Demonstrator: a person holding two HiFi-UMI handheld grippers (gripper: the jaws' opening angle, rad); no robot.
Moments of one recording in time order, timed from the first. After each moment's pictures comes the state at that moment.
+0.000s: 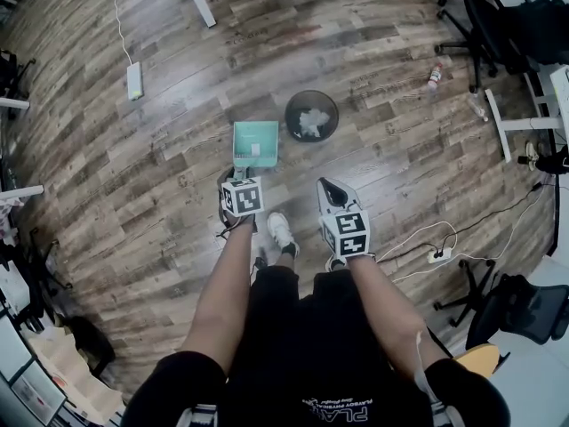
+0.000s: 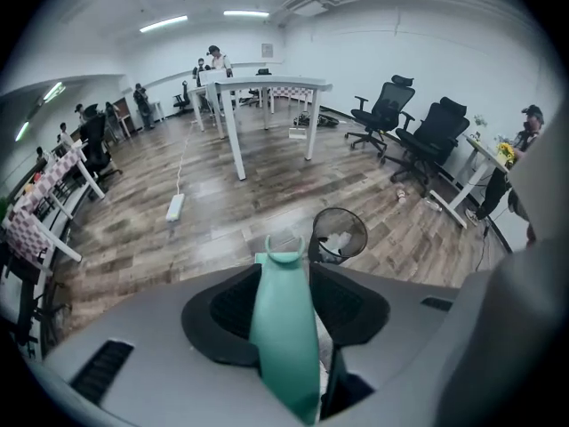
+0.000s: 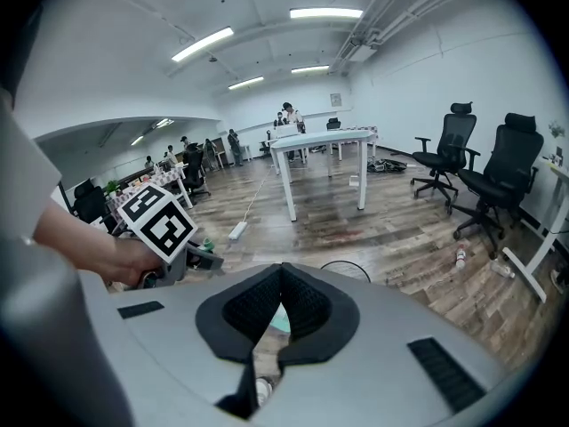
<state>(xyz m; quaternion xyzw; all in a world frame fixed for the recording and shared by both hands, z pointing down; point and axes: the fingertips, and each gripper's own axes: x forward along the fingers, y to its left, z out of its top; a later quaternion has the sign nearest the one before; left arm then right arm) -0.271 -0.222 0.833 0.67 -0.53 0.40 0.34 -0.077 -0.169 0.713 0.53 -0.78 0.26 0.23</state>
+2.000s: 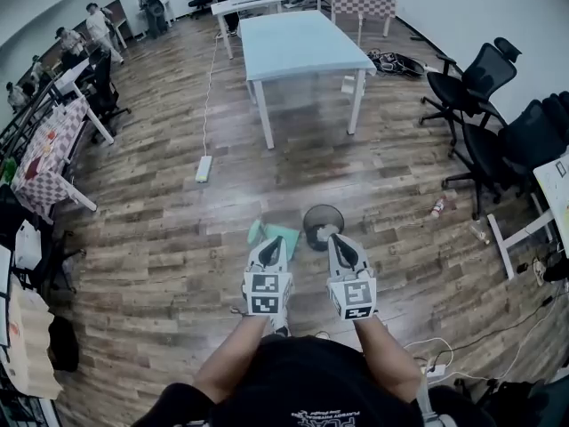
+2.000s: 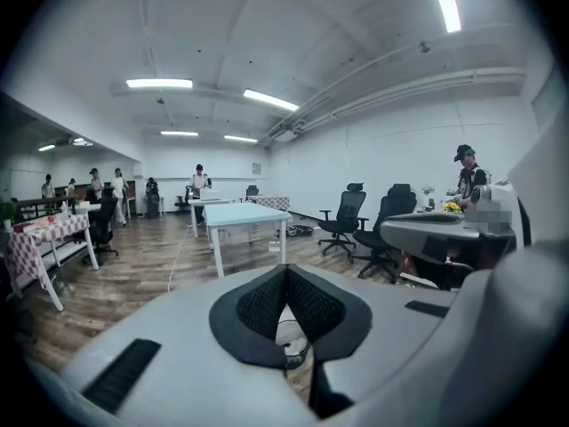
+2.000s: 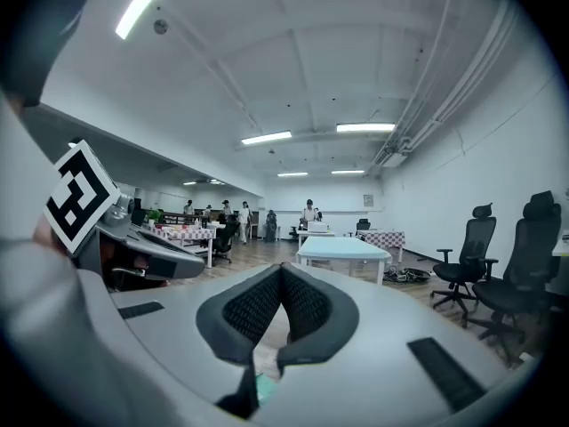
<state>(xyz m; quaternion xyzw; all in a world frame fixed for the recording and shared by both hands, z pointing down) -0.132 -0.050 0.466 0.79 -0.59 0.14 0.10 -0.011 -0.052 0.430 0.49 -0.87 -0.02 0.05</state>
